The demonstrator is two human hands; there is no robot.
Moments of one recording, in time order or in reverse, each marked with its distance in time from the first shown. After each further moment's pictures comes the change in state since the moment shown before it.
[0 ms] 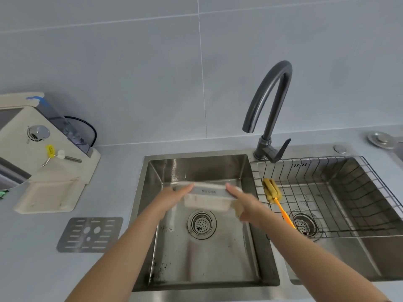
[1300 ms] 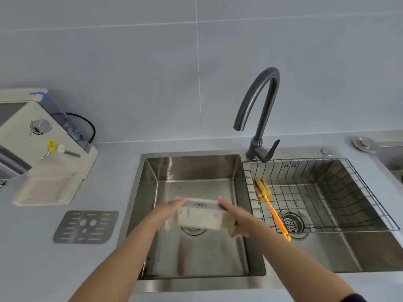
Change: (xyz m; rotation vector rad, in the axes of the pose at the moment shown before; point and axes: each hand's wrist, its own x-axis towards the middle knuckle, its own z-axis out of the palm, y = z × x) left_hand 0.000 -0.040 0.023 -0.081 -0.016 -0.143; right_hand -0.023 0.026 0.010 -0.117 -0.025 0.120
